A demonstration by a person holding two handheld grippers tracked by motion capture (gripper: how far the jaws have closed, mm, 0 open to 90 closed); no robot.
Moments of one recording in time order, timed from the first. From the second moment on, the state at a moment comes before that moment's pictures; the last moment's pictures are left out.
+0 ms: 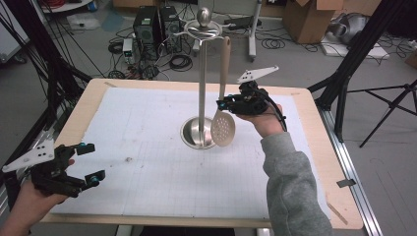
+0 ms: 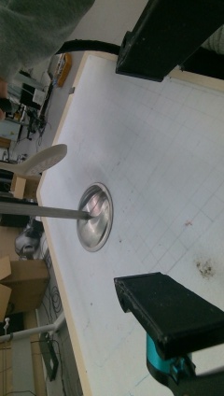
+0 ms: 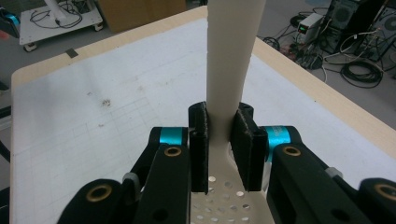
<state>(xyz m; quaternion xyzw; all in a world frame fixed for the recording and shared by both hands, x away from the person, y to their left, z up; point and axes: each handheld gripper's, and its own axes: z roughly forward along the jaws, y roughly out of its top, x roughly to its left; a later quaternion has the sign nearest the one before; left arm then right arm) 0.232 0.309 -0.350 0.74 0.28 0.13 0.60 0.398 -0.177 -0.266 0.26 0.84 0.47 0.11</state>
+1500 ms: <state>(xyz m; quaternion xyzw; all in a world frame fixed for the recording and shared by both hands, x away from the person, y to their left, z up) 0.239 0.306 -0.347 0.73 0.29 0.16 0.60 0.377 -0.194 -0.290 0.27 0.82 0.48 0.13</state>
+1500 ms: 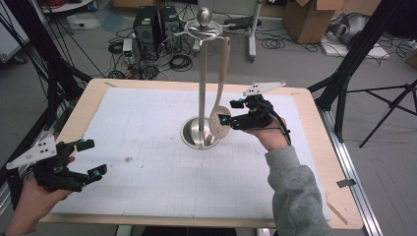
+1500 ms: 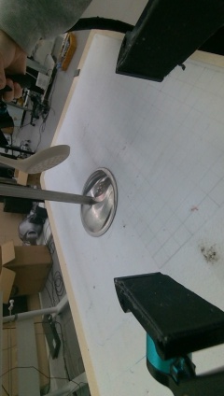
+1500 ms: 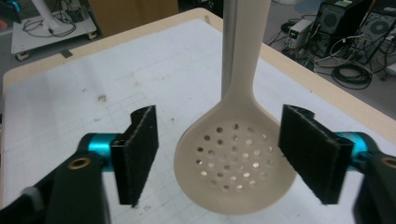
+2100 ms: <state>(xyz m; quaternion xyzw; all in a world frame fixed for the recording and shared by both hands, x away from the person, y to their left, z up) 0.247 0.300 -0.355 0.73 0.30 0.14 0.60 0.359 -0.207 -0.304 0.28 0.82 0.48 0.13</state>
